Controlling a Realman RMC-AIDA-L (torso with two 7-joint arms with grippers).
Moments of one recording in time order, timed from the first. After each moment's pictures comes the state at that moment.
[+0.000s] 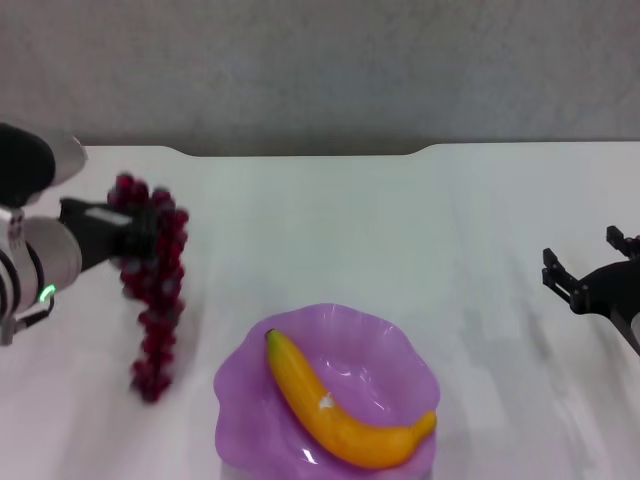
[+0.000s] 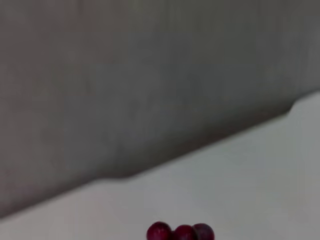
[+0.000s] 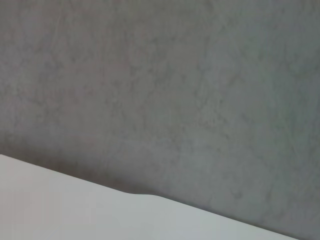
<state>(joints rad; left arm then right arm) -0.15 -2.04 1.71 1.54 -0.38 -0.58 0.21 0.43 2.01 0.66 0.31 -2.15 -0.86 -0.13</state>
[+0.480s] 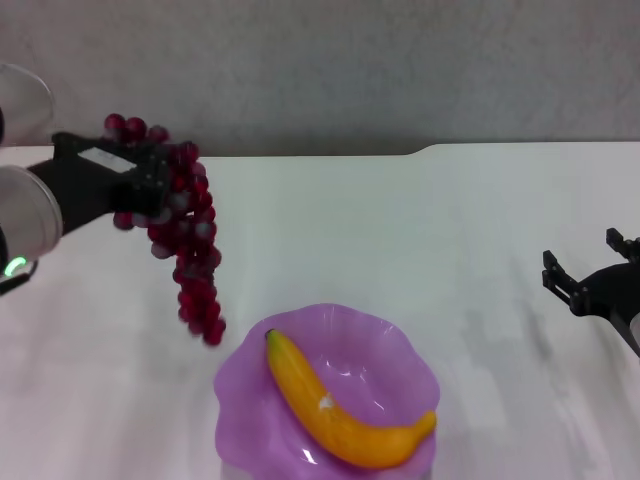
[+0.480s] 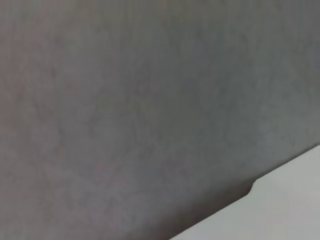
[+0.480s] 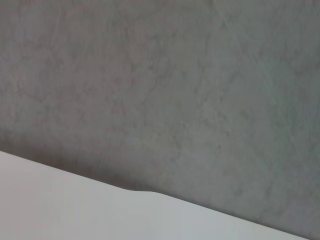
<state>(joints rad) -0.01 -2.03 1.72 1.90 -0.48 -0.67 0.36 0.43 2.01 0.66 0.30 -2.15 -0.85 -0.13</state>
